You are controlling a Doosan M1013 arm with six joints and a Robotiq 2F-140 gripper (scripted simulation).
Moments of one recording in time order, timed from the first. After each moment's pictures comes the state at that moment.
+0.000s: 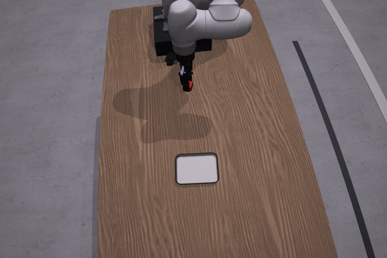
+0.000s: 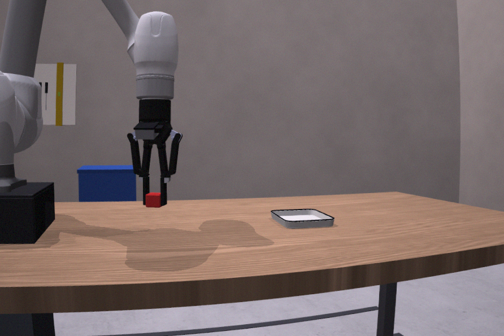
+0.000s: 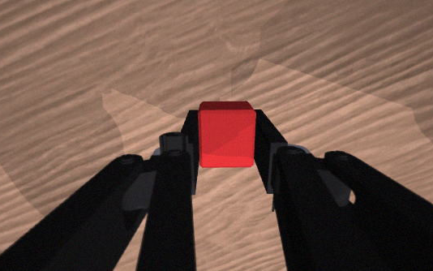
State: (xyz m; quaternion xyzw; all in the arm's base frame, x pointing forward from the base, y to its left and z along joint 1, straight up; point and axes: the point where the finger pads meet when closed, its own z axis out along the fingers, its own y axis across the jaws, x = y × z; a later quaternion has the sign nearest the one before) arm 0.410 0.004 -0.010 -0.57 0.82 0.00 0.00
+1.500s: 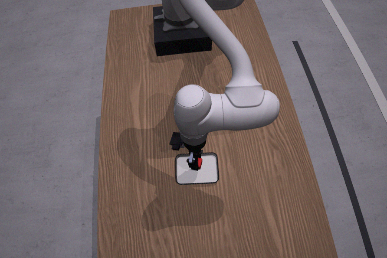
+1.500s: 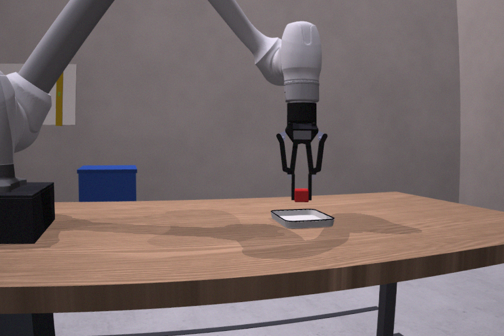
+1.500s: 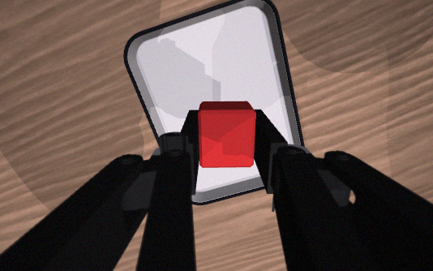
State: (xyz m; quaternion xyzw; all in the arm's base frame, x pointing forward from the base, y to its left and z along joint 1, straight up) arm 0.781 0.004 -0.009 -0.57 0.82 0.00 0.00
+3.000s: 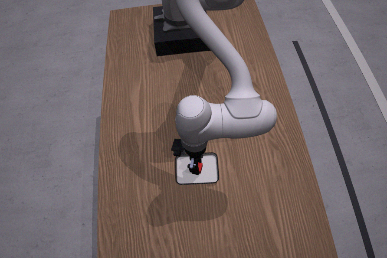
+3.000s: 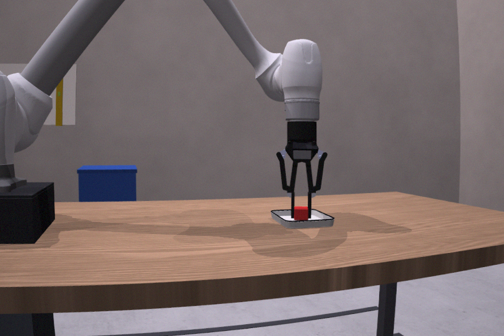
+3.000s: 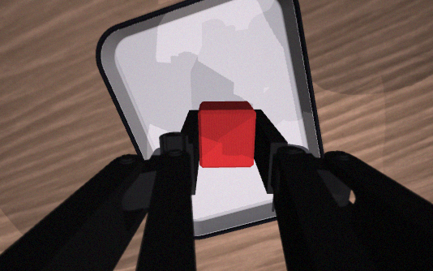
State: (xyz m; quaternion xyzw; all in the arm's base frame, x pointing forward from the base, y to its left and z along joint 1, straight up) arm 0.781 0.005 -0.056 -0.57 0.82 0.00 0.00
